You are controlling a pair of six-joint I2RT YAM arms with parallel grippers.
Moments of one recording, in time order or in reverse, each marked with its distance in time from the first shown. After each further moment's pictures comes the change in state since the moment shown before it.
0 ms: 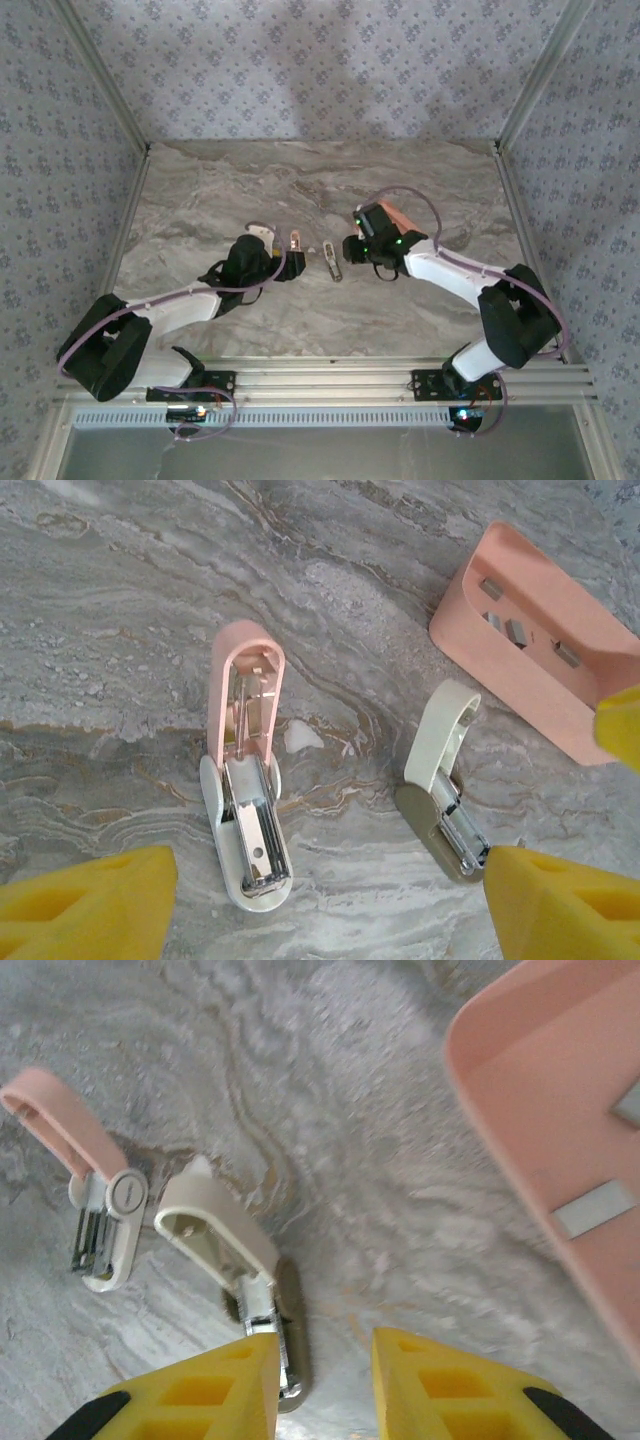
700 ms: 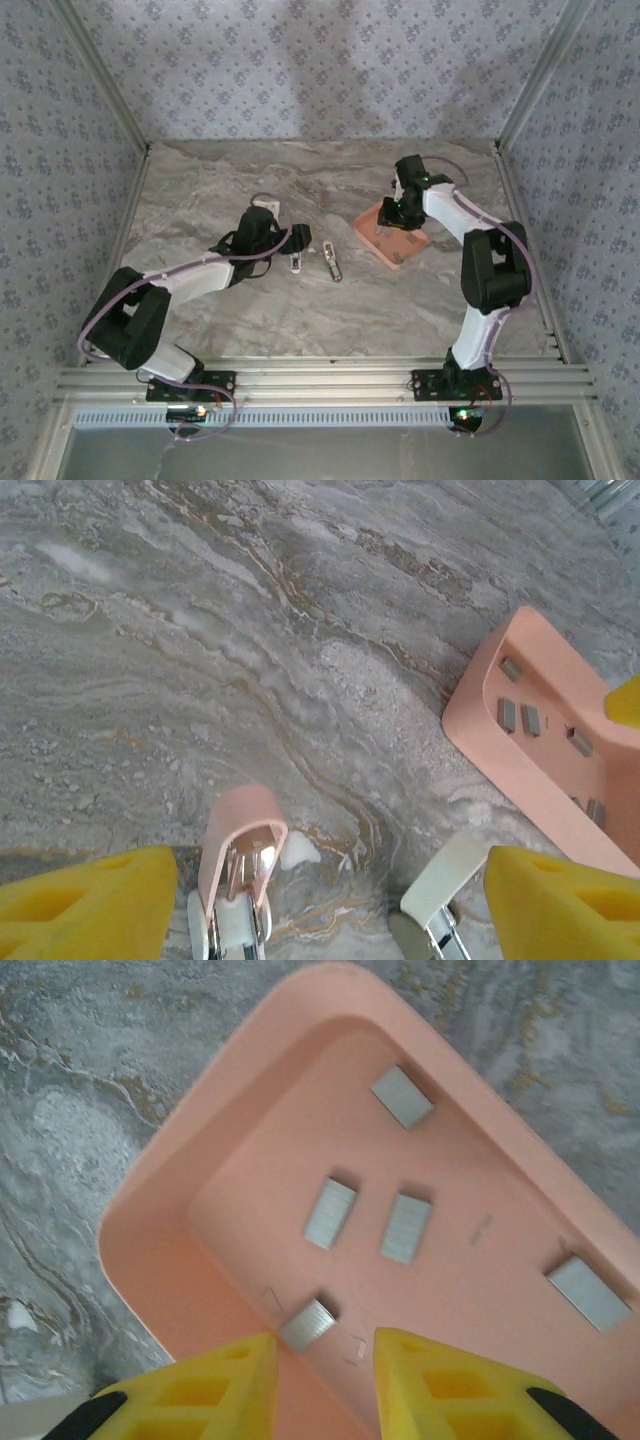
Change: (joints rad) left arm 0.066 0.192 0.264 -0.115 0.021 -0.064; right arm -0.359 0.354 0.448 -0.395 -0.180 -0.099
